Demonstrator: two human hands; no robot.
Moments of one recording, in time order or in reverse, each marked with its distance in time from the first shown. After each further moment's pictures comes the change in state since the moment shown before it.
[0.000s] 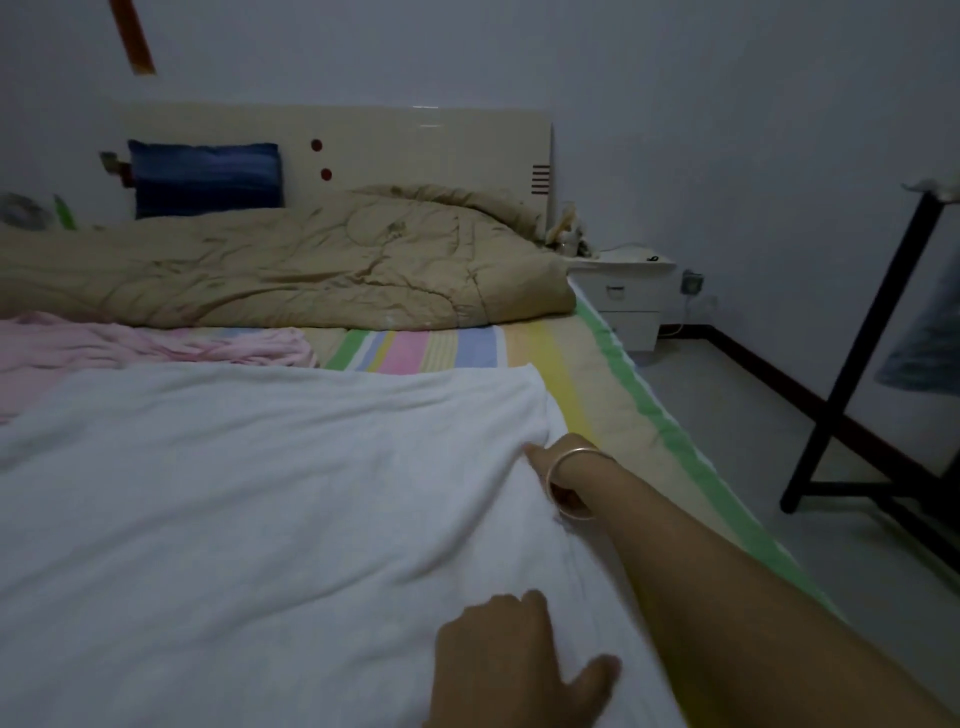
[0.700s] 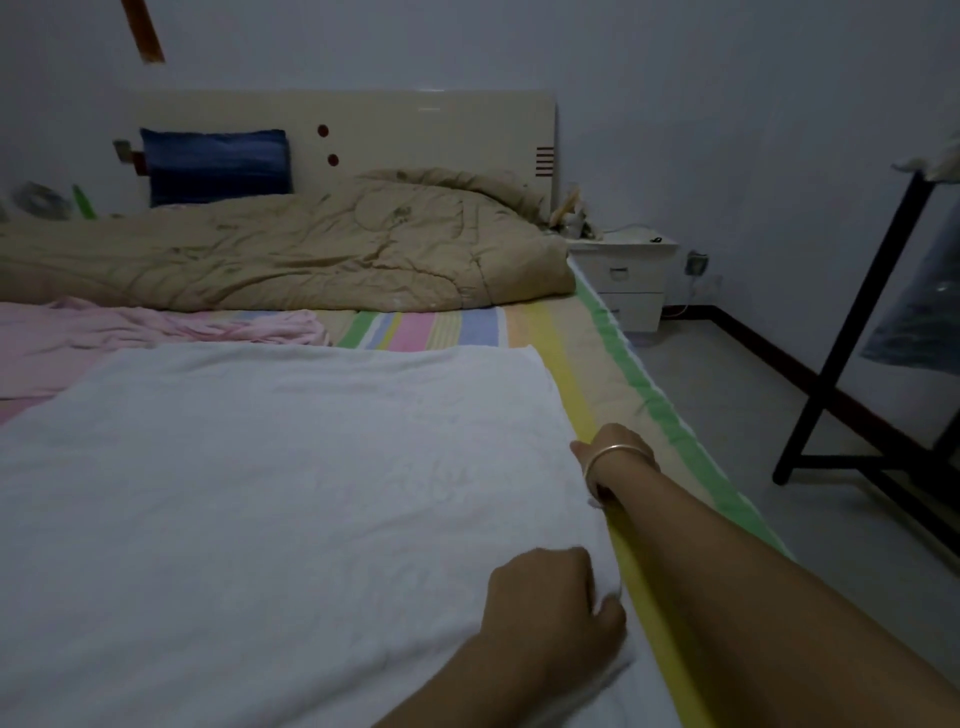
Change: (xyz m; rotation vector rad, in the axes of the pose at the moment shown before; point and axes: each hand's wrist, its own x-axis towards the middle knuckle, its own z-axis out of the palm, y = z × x) left_hand -0.009 0.026 0.016 -0.155 0.060 0.177; right_hand -0.034 0.048 -0.018 -0.042 0.140 0.150
